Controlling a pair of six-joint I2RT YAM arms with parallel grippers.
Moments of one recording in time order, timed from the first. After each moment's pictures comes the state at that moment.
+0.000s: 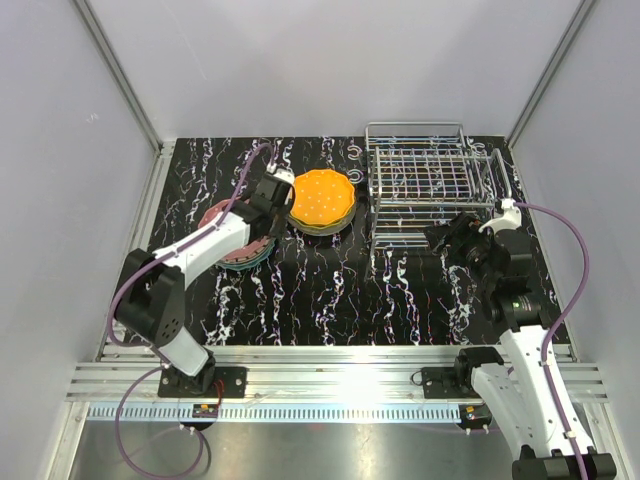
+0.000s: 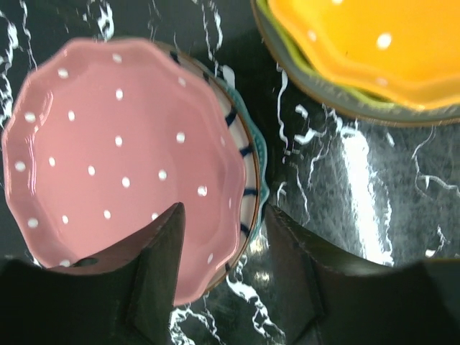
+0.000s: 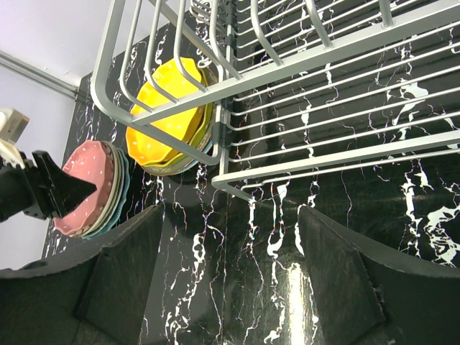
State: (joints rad) left arm -0.51 1.60 1.15 -0.47 -0.35 -0.10; right arm 0.08 0.65 0.64 -0.28 -0.18 0.58
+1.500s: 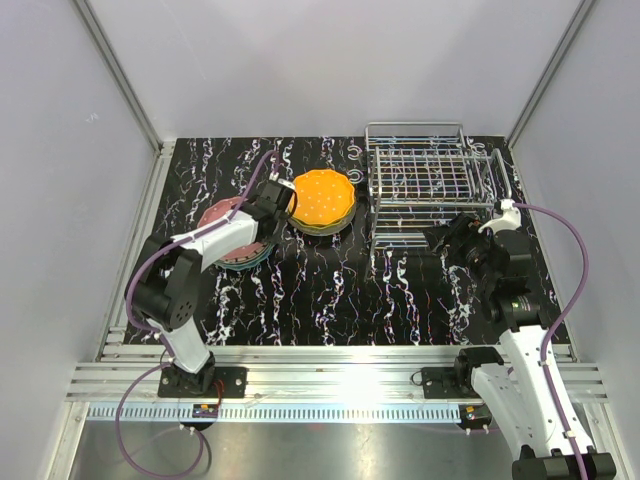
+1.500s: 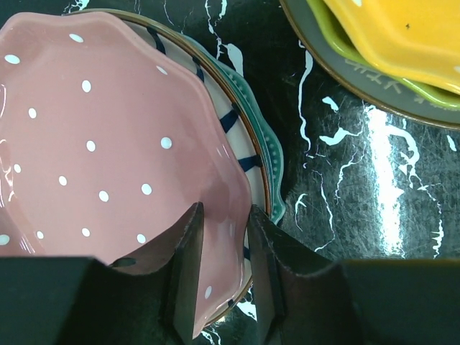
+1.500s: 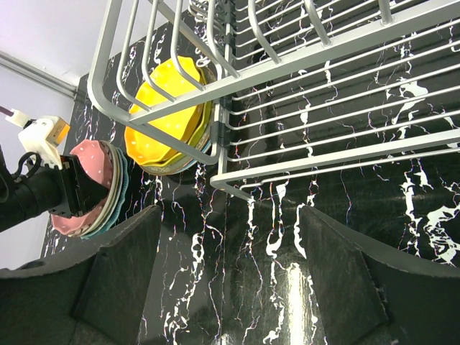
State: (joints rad) left arm -0.48 1.73 1.15 -0.45 -0.37 -0.08; right arm 0.08 0.65 0.63 -0.27 -0.18 0.58
